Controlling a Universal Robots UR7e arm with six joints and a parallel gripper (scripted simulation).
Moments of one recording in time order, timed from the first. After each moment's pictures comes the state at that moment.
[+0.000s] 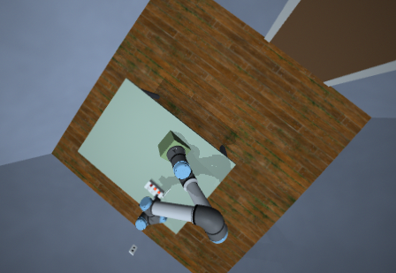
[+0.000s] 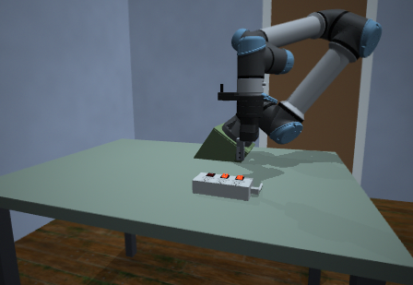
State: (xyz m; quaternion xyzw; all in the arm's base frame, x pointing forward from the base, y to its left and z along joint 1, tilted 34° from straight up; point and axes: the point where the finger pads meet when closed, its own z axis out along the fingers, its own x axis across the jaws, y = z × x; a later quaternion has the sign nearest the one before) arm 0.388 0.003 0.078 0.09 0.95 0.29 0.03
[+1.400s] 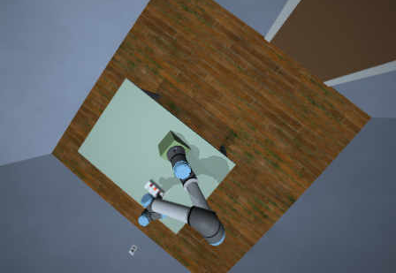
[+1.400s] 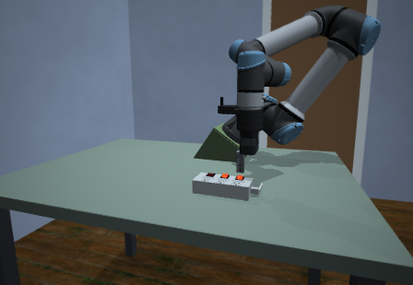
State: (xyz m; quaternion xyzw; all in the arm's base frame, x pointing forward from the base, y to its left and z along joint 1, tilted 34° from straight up) arm 0.391 0.025 0.046 0.09 0.95 0.29 0.03
